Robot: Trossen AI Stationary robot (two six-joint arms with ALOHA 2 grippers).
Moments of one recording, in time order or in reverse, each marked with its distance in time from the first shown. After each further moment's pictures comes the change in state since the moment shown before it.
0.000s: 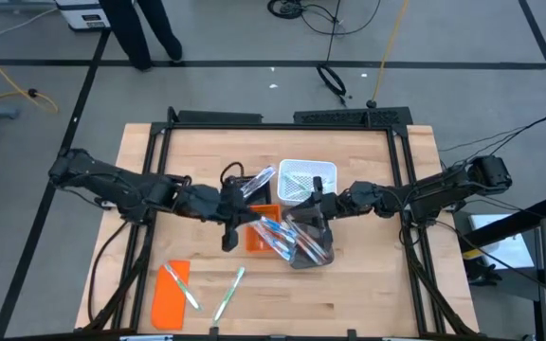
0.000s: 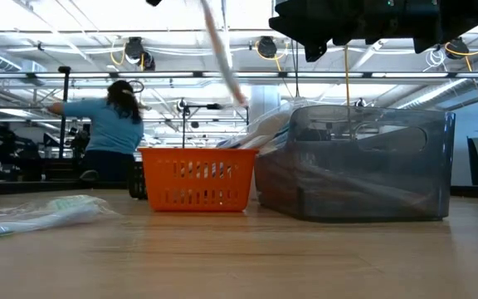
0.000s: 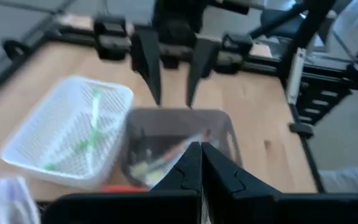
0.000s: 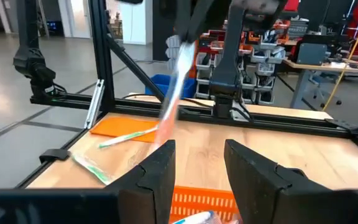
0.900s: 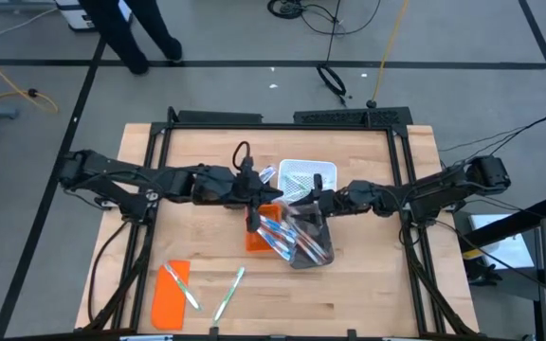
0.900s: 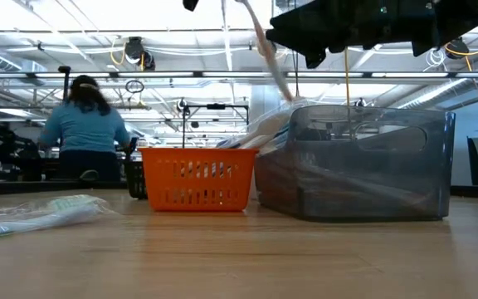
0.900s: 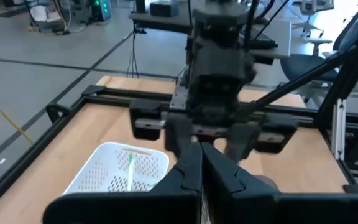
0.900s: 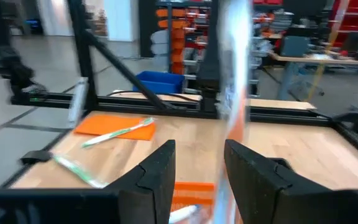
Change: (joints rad) left arm 0.129 0.100 0.017 0.294 -0.016 0.182; right arm -0.021 0.016 0.000 -0.003 0.055 0.017
